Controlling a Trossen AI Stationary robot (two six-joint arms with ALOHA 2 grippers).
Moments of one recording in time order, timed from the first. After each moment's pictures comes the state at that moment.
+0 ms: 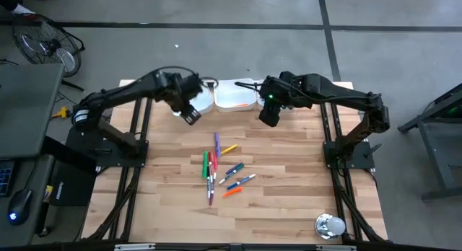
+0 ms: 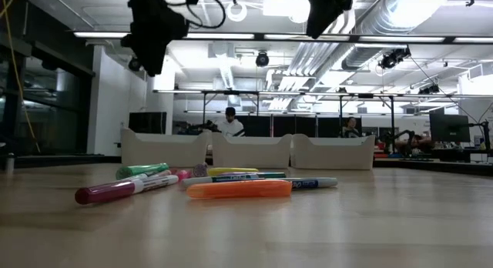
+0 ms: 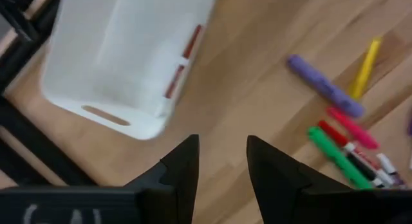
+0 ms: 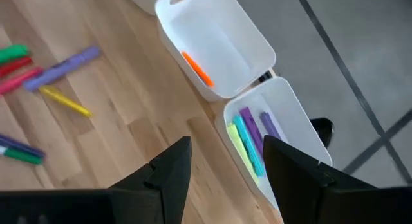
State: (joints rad) left arm 0.38 1.43 1.44 -1.32 -0.14 -0.40; right arm -0.17 1.58 1.77 -1.29 0.40 0.23
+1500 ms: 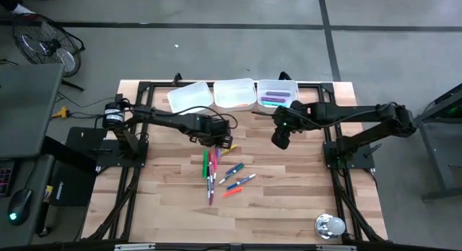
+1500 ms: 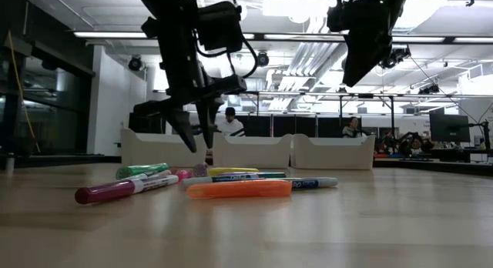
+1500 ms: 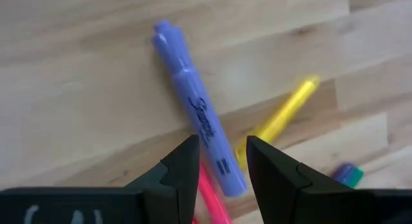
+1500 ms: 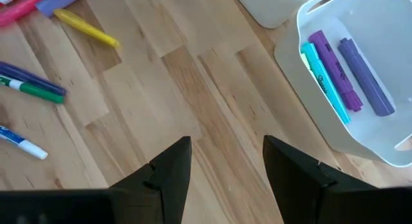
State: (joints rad) left arm 0.09 1.75 1.17 -0.63 -0.07 -1.23; right arm -0.09 1.29 1.08 -0.92 0.28 0.40
